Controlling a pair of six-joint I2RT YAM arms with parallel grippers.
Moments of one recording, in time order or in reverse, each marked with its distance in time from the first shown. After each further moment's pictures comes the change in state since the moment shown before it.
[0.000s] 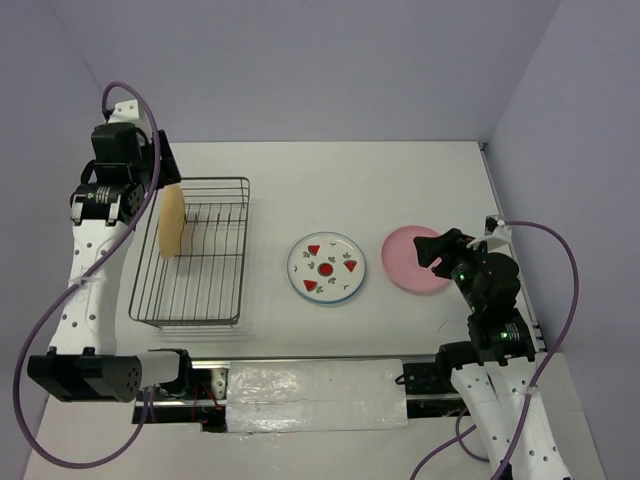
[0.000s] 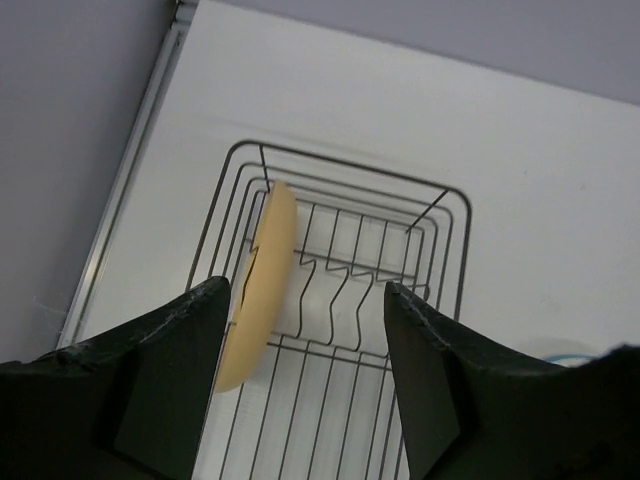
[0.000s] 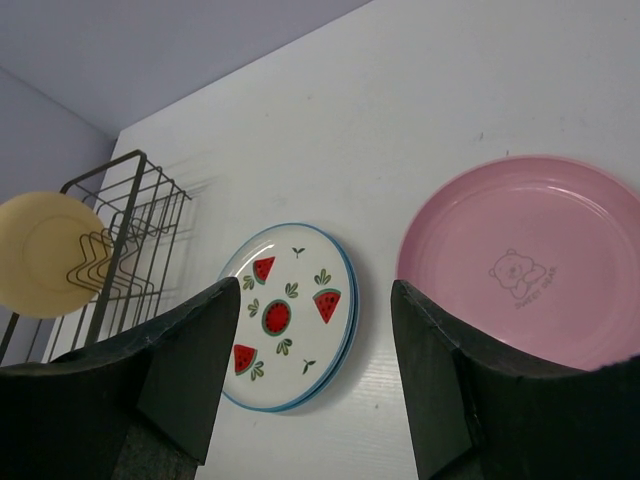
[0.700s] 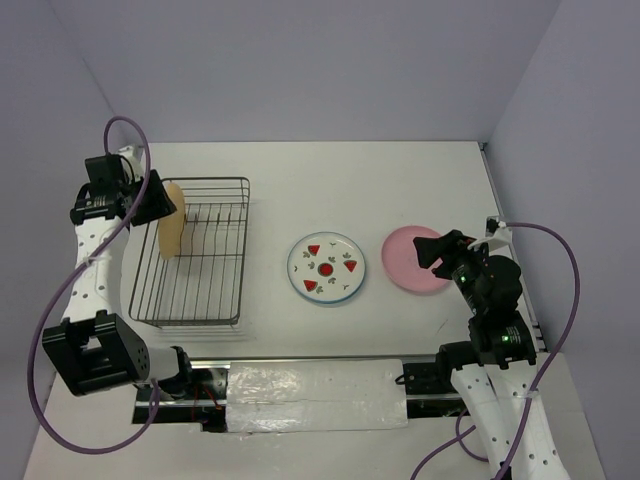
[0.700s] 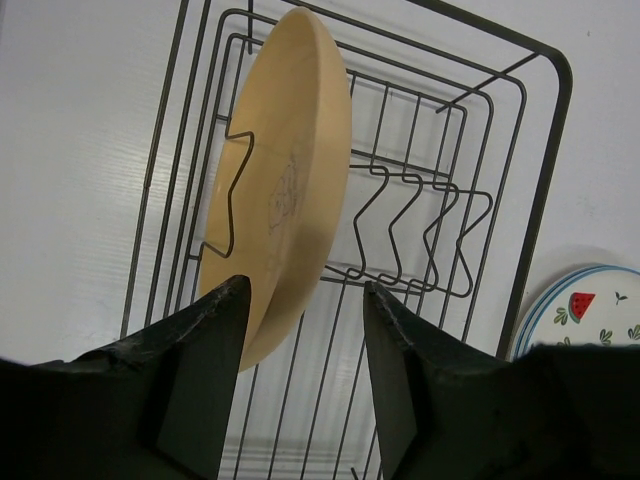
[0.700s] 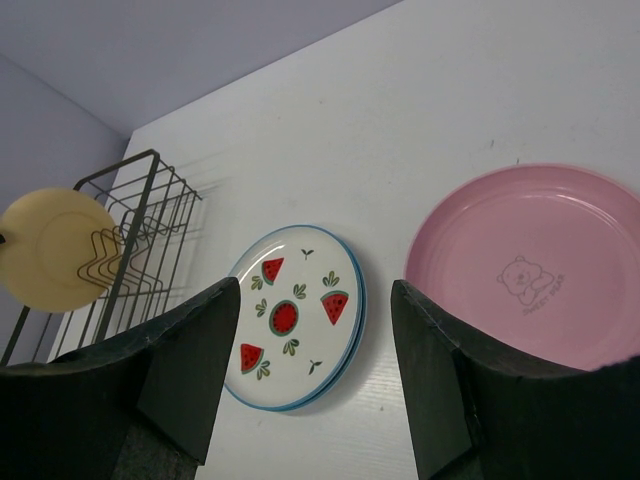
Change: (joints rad) left arm 0.278 0.061 -0.296 0.032 0.388 0.022; right arm 0.000 -0.025 0.000 0.006 -0.020 -0.005
